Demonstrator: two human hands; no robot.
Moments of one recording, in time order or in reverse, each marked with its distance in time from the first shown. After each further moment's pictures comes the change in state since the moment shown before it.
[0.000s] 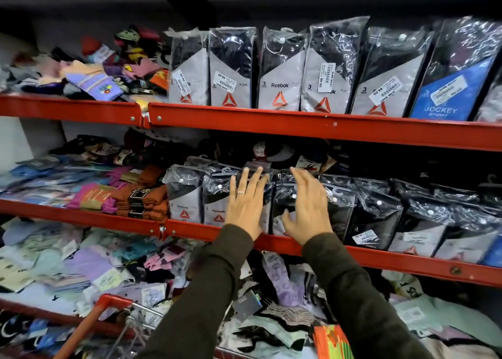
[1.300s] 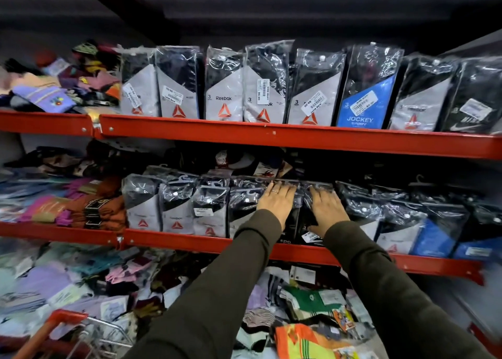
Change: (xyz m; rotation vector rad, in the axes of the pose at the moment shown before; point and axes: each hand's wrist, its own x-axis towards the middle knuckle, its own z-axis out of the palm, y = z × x) left_hand 0.062 0.157 -0.014 0.034 -0.293 0.281; right_hand -0.009 0.150 -0.069 -0.471 -0.530 0.122
